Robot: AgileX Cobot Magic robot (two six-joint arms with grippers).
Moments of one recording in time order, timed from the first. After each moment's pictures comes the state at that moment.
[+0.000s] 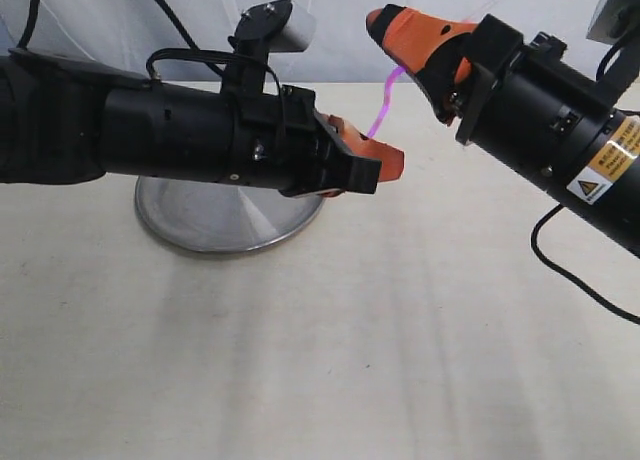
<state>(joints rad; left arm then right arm) -0.55 1.58 -0.95 -1.72 0.58 1.47 0.47 1.35 -0.48 -0.46 -1.08 1.15</state>
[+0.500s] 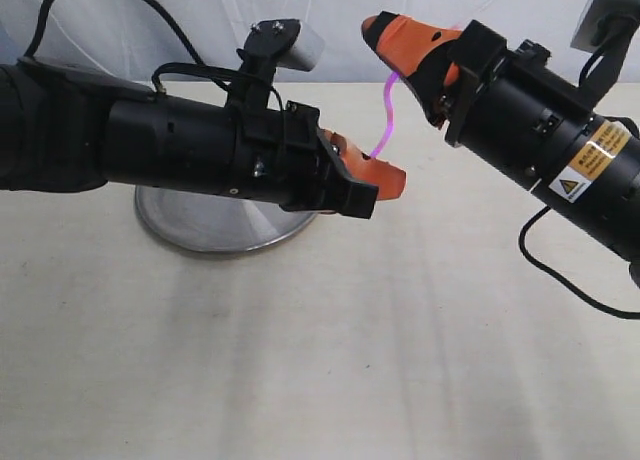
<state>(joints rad) -0.55 1.59 -0.94 -1.69 0.60 1.50 0.47 1.42 -0.49 -0.43 -1.10 1.14</state>
